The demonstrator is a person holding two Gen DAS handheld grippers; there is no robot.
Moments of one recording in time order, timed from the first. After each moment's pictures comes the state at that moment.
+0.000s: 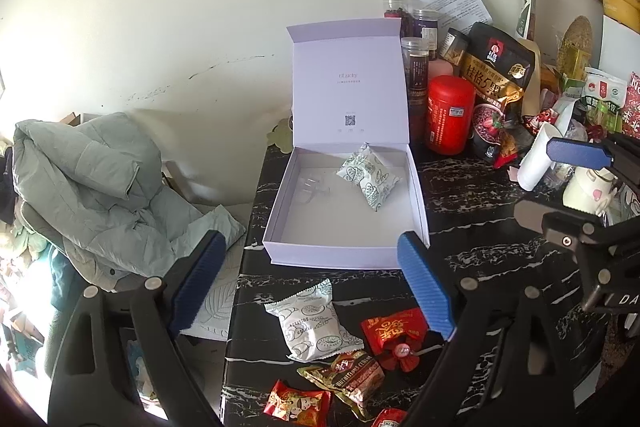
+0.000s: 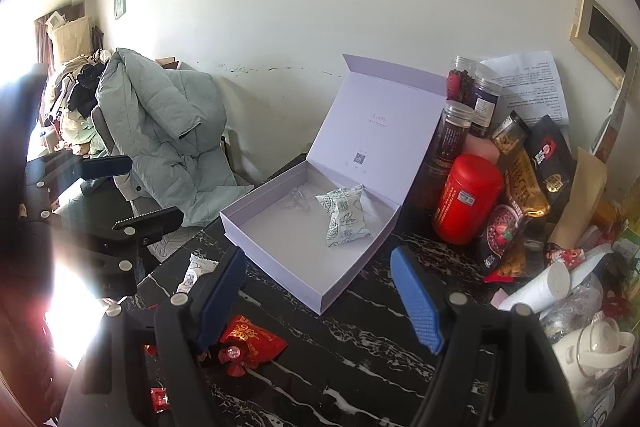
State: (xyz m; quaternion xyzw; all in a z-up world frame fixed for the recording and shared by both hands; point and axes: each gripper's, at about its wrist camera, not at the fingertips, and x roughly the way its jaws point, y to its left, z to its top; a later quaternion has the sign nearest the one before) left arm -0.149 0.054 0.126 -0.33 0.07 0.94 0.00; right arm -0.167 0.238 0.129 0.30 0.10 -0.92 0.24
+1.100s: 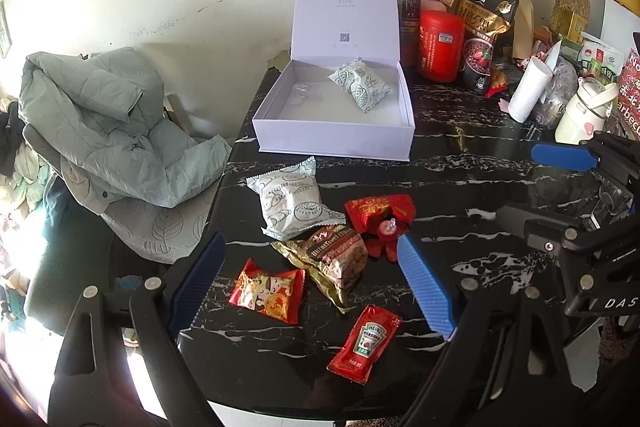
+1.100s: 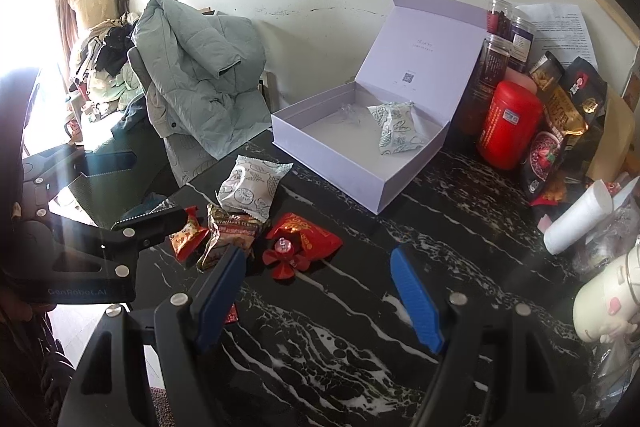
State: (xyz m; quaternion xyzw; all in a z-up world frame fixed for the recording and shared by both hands) left arm -0.057 0.057 0.046 -0.39 0.04 0.92 -0.01; right arm -0.090 0.237 0.045 0.37 0.12 -0.88 0.29
